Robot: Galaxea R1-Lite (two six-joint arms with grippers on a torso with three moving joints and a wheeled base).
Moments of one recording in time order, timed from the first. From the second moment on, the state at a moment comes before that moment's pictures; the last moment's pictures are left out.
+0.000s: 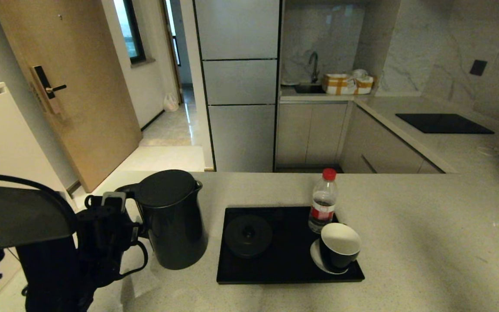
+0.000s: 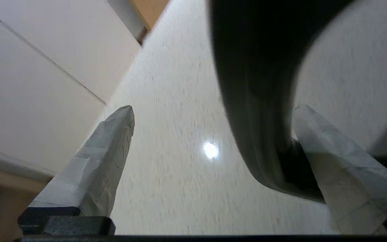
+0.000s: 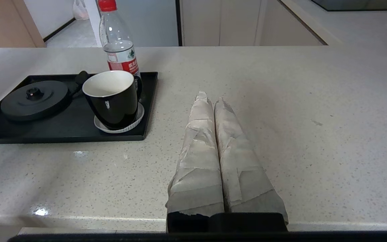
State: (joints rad) left arm -0.12 2.20 -0.38 -1.52 0.55 0.23; right arm 0.00 0.00 0.00 0.00 0.00 -0.03
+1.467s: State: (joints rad) left arm -0.20 2.18 -0.43 -1.52 0.55 0.30; right arm 0.00 0.00 0.00 0.00 0.00 -0.03
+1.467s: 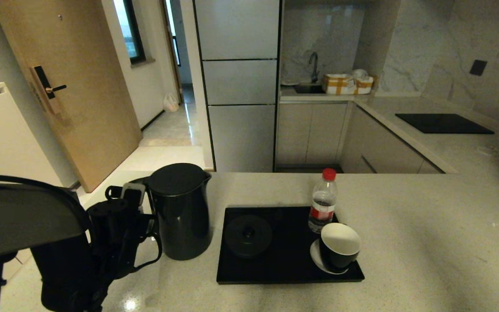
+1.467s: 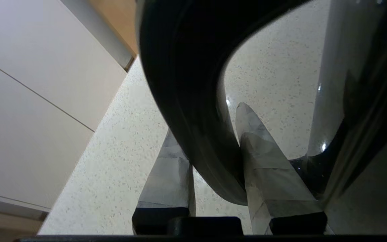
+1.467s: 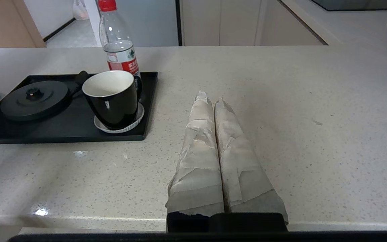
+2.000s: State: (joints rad) left arm -0.23 2.03 -0.44 -1.45 0.56 0.25; right arm 0.00 0.00 0.00 0.00 0.00 -0.03
